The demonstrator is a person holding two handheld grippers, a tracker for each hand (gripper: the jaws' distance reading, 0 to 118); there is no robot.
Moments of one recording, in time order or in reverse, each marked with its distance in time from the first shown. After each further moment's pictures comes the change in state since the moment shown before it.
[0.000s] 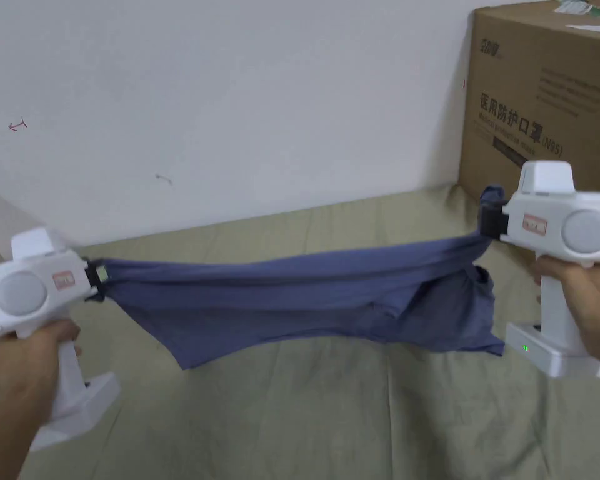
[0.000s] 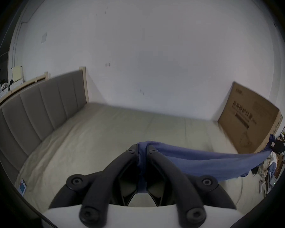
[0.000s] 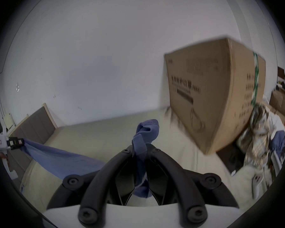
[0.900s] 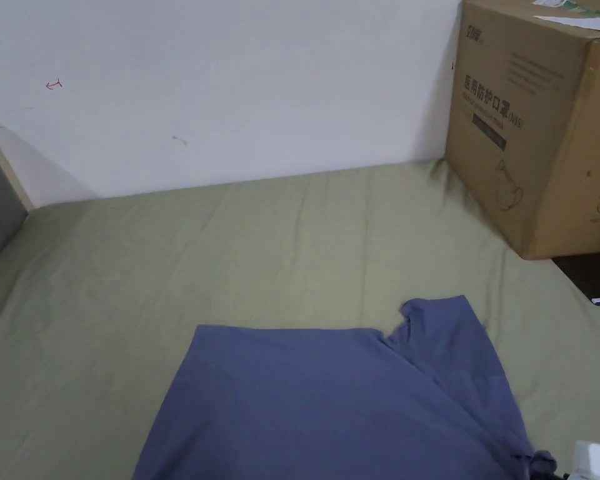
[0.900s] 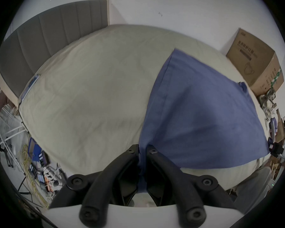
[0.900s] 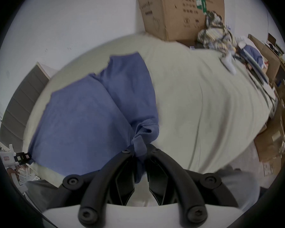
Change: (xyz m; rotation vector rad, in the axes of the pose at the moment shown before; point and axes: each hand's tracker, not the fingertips) left arm -0.096 -0.364 0.213 -0.530 0.095 0.048; right arm 0.078 -0.322 0.249 -0.511 -0.092 -0.098
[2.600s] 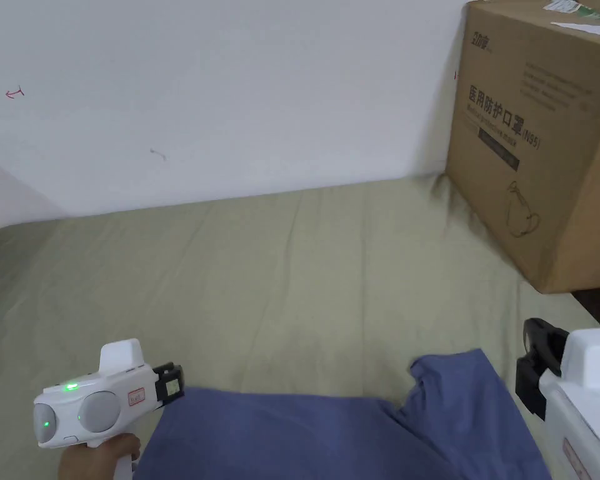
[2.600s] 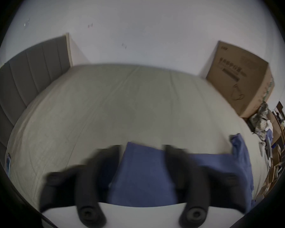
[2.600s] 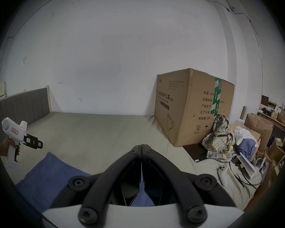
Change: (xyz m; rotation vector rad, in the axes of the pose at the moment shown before) left arm 0.143 0.272 -0.091 0.234 -0.159 -0.151; right arm -0.121 0.175 0.054 0.716 -0.097 0.260
